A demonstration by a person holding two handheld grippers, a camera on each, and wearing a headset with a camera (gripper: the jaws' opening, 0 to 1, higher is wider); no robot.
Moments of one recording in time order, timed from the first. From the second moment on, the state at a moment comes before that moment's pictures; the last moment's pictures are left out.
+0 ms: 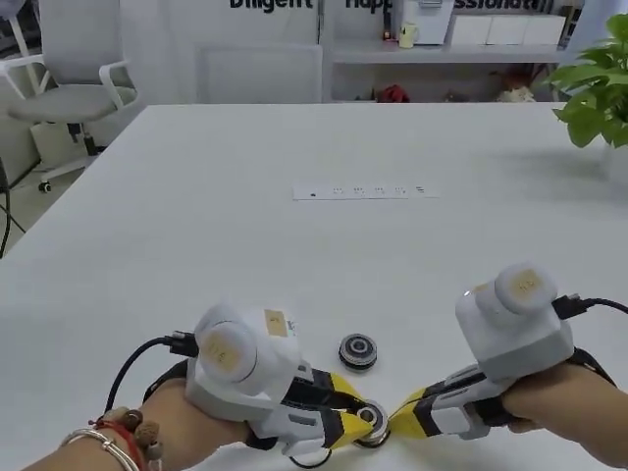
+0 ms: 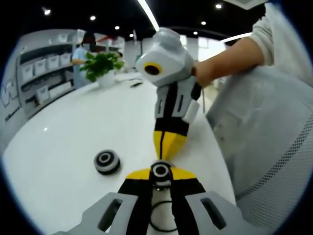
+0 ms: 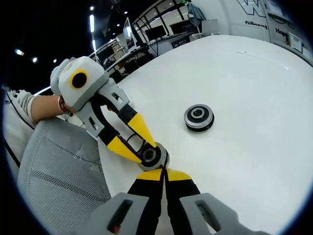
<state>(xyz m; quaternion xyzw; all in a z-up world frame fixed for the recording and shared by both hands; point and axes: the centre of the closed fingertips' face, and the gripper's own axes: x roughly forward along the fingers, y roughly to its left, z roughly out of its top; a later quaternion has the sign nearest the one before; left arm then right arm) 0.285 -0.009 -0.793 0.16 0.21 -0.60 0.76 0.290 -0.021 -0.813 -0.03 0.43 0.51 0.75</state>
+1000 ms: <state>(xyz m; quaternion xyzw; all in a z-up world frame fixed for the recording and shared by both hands) 0.285 -0.011 -0.793 0.17 0.20 -0.60 0.75 0.292 -0.019 -0.798 0.09 0.47 0.48 0.74</state>
